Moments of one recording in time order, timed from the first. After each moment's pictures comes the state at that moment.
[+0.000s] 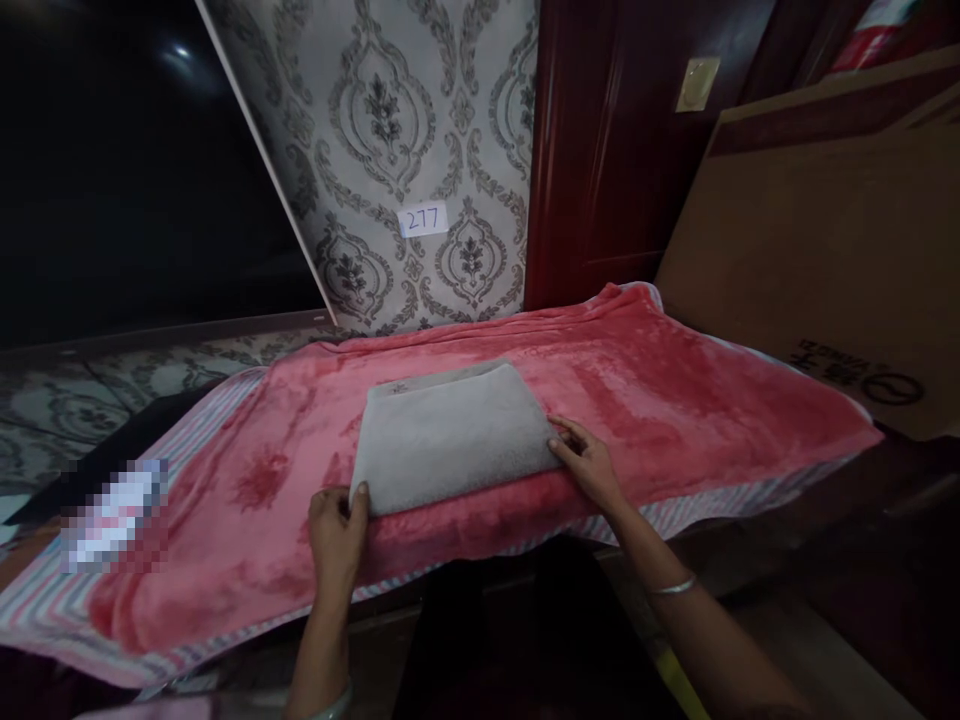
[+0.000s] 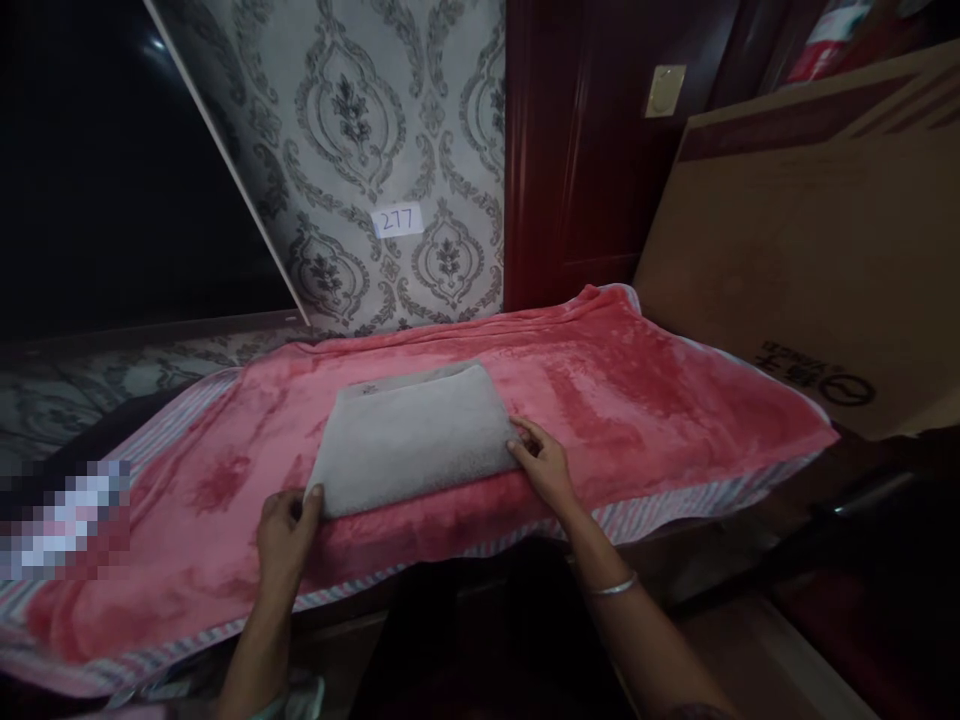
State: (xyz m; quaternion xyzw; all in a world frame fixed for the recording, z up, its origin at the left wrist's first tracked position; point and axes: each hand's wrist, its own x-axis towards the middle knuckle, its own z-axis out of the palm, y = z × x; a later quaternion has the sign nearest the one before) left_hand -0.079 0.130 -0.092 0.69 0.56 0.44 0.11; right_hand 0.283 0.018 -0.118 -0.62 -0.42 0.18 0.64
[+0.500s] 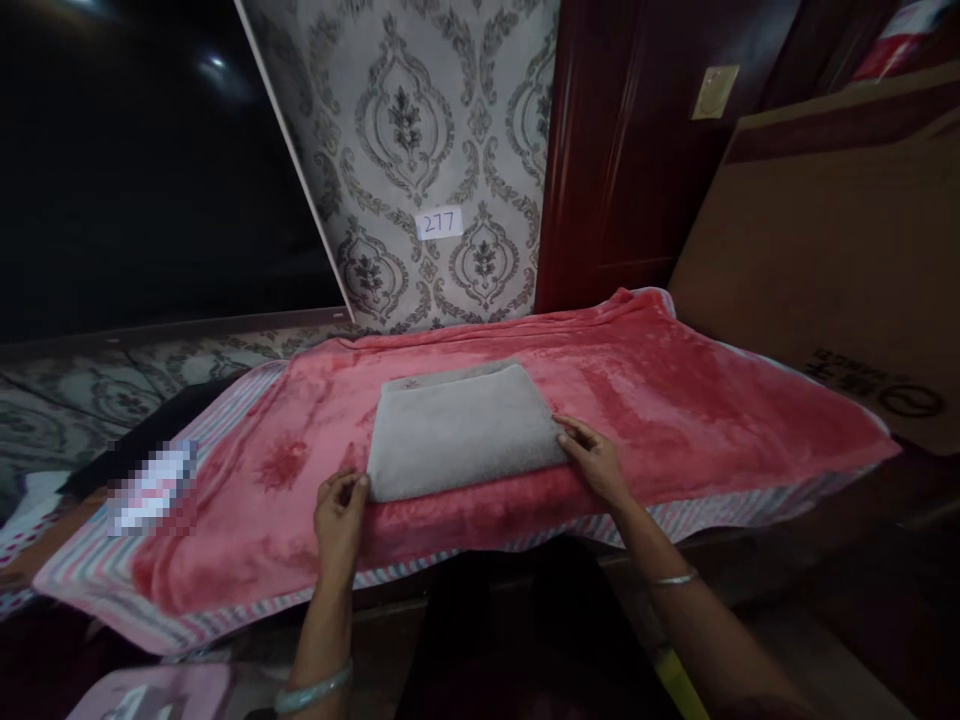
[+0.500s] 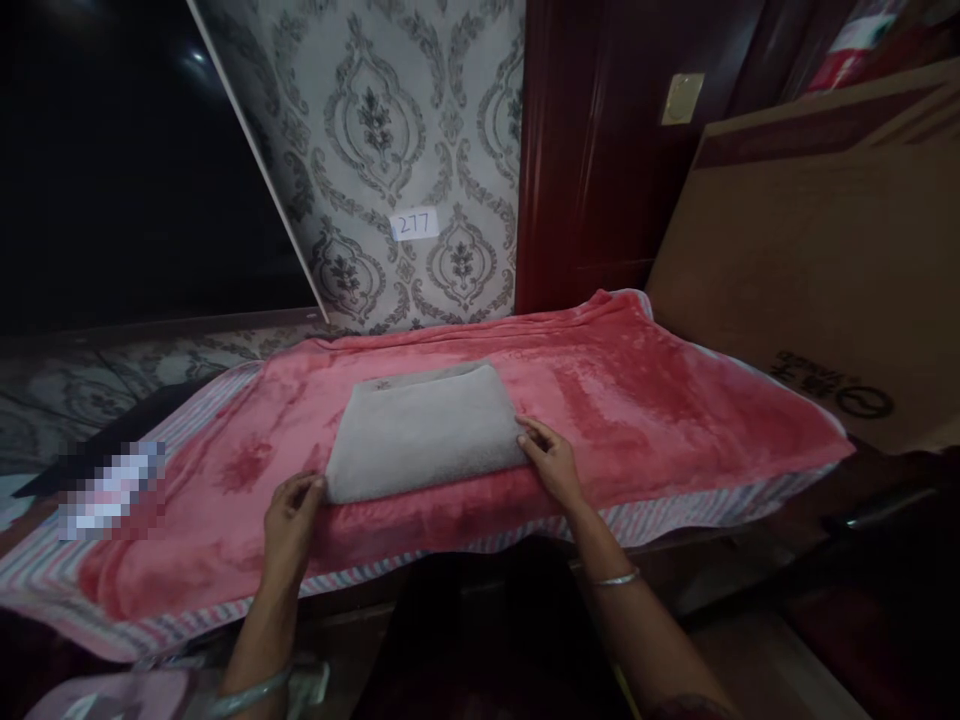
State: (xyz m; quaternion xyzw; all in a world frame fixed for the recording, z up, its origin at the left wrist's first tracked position) left_hand -0.091 0.129 -0.099 0.60 0.53 0.54 0.26; right_hand 0.288 0.018 -0.120 -0.60 -0.42 0.19 0.65
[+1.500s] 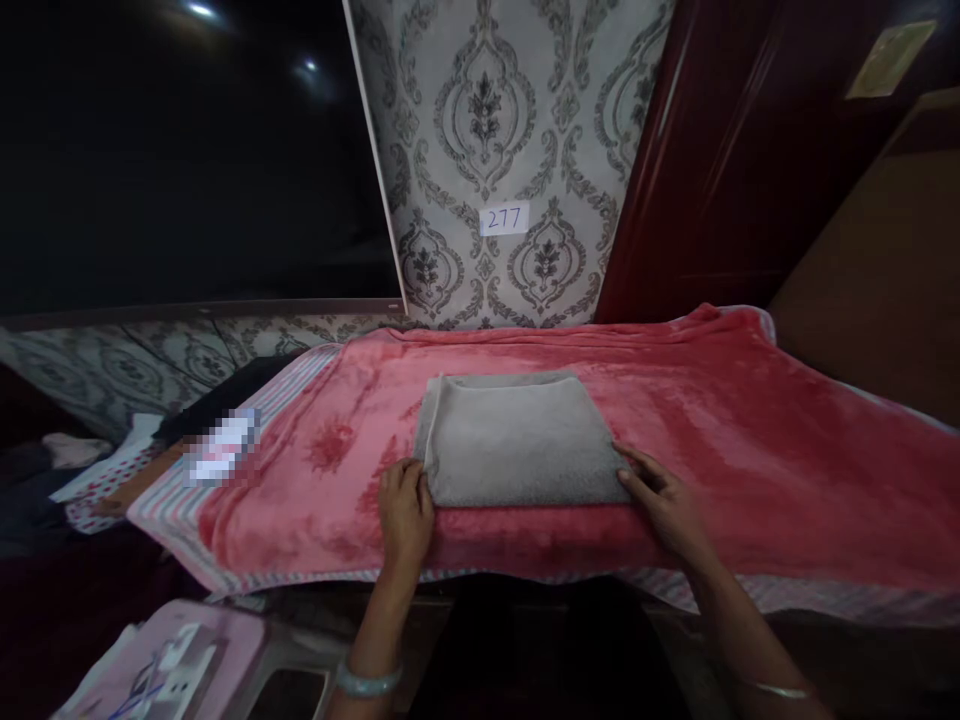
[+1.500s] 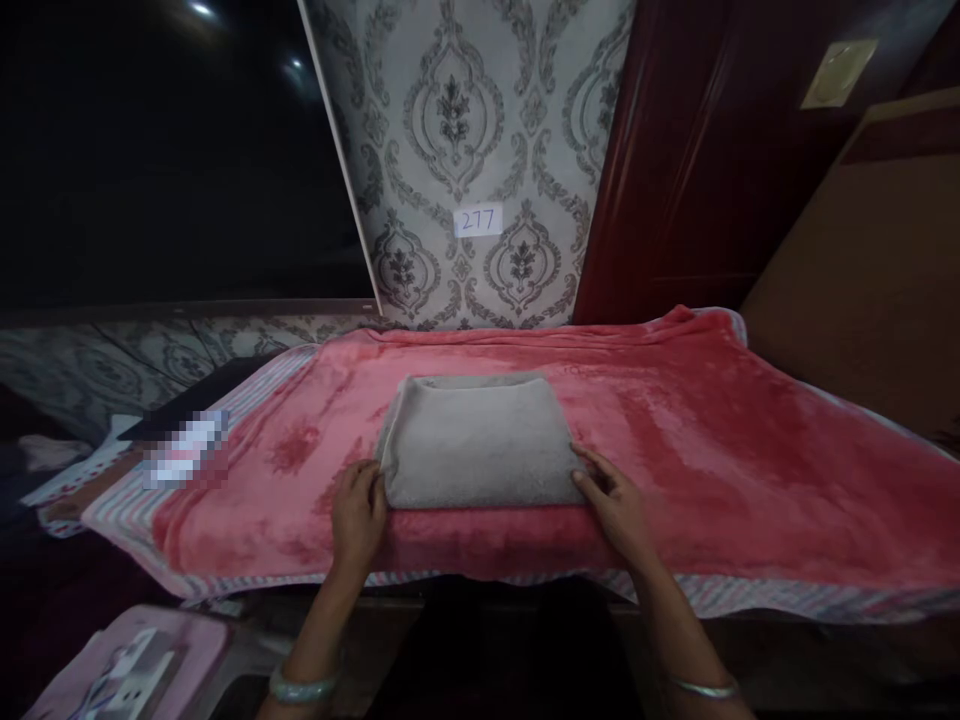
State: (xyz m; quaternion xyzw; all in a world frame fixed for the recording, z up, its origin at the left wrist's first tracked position) left_hand -0.058 0.118 -0.112 0.73 0.47 0.49 -0.02; right_hand 0.294 0.014 -0.127 -0.64 -0.45 0.19 0.59
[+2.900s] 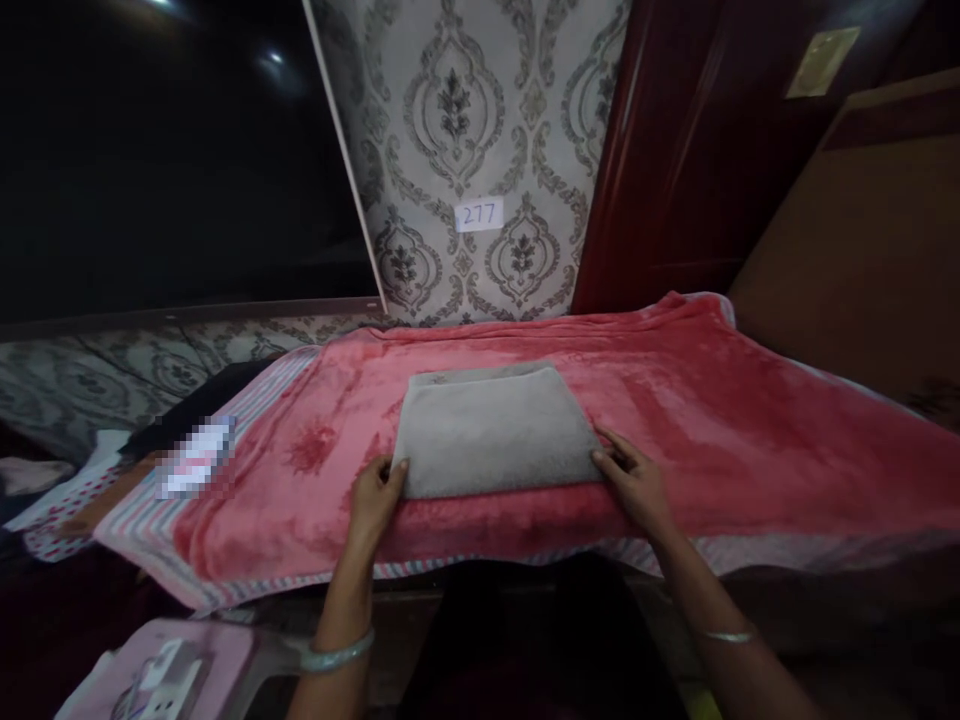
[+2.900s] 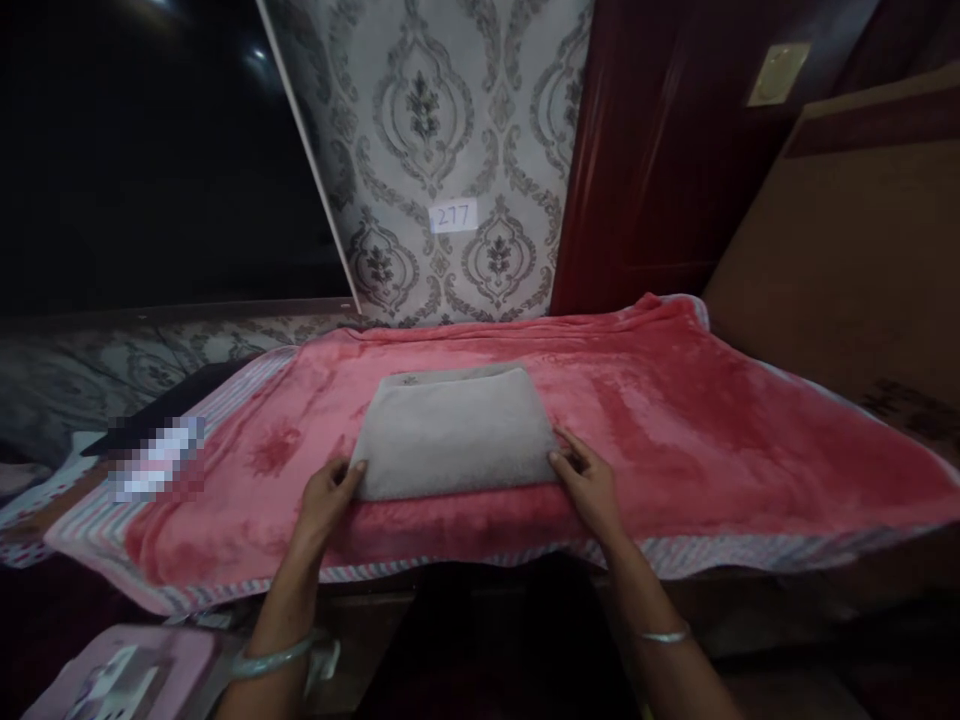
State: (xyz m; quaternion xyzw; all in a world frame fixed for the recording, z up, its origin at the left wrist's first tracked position) left_hand -0.082 0.140 -0.080 0.67 0.56 0.41 0.28; right_hand 0.286 0.014 -0.127 -0.63 -0.42 0.17 0.63
